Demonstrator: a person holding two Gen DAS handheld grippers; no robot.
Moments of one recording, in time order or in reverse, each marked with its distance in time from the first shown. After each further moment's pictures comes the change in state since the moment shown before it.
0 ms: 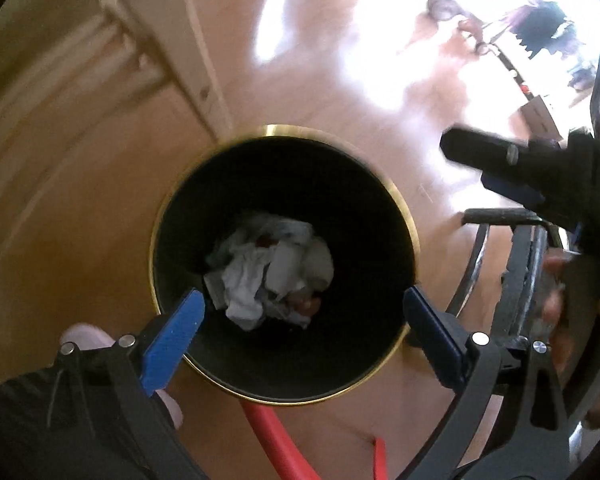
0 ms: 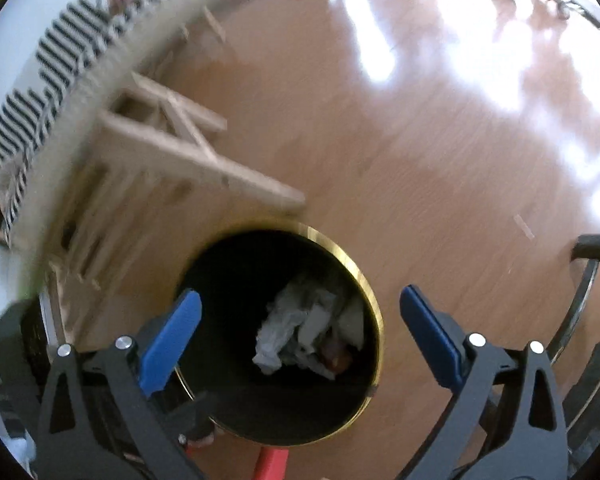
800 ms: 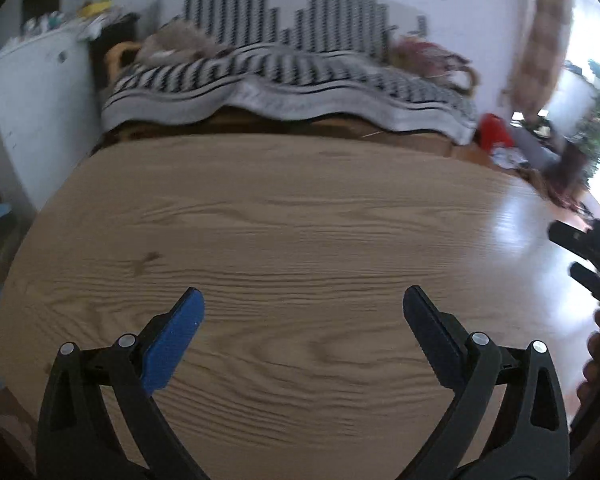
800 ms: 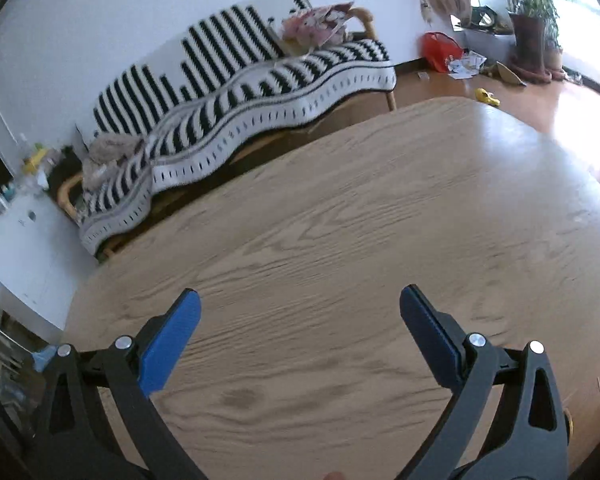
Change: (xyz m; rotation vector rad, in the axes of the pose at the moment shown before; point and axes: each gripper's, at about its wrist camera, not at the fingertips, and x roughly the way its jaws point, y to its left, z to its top) left arm -0.336 0.347 -0.042 -0.631 -0.588 0.592; right arm 0.018 0.497 0.081 -0.385 -0.194 0.230
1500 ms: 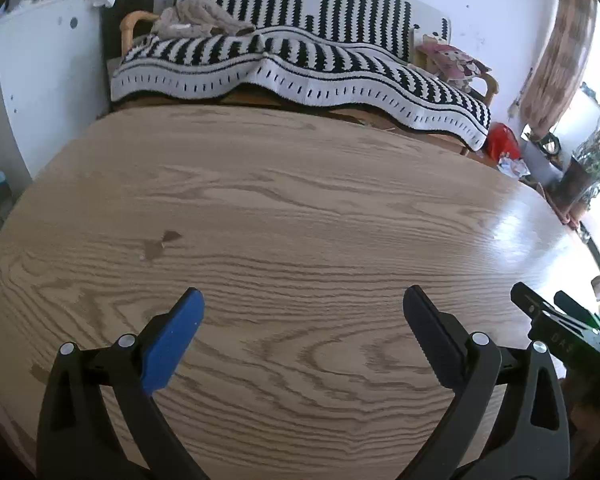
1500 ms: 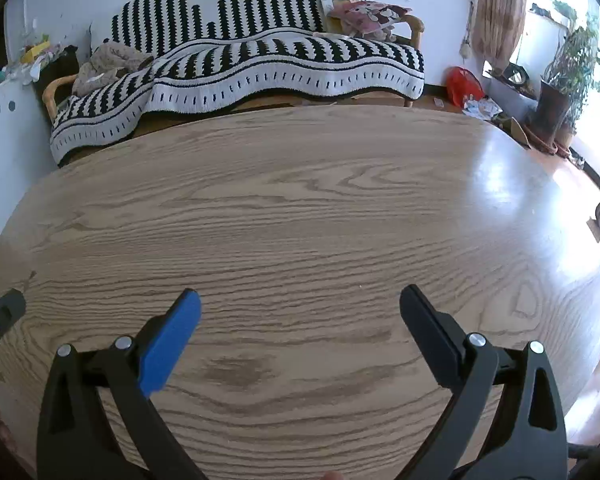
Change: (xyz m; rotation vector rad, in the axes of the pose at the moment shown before) left arm 0.030 0.047 -0.013 -0.082 0.038 -0.061; right arm 0.038 0.033 -0.057 -0.249 0.055 -0.142
